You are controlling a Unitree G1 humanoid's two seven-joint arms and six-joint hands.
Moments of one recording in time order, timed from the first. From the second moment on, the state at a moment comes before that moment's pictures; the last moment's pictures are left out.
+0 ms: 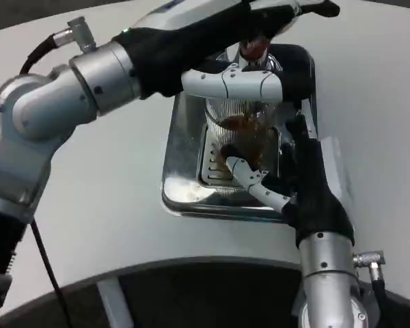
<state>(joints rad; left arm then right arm) -1.03 0.57 -0.18 0.29 0.13 -0.38 -0.64 -0.33 0.08 0.25 -0.16 -0.49 0.29 -0.31</state>
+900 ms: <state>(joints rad) -1.03 0.58 -0.18 0.30 0.13 -0.38 -0.65 -0.40 0.11 0.24 -0.07 -0.47 0.28 -0.32</state>
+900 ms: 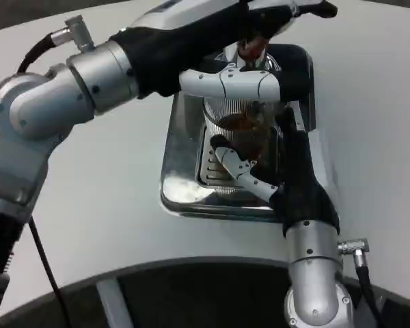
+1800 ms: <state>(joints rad) -1.04 0.58 -0.17 0.32 0.13 -0.40 -0.65 -0.45 0.11 0.22 0.02 -0.41 0.22 -0.34</state>
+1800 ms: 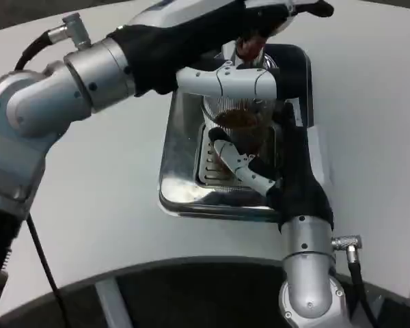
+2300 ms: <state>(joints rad) -1.04 0.59 -0.17 0.31 0.13 -0.40 -0.65 -0.46 0.11 0.23 0.03 -0.41 0.23 -0.35</state>
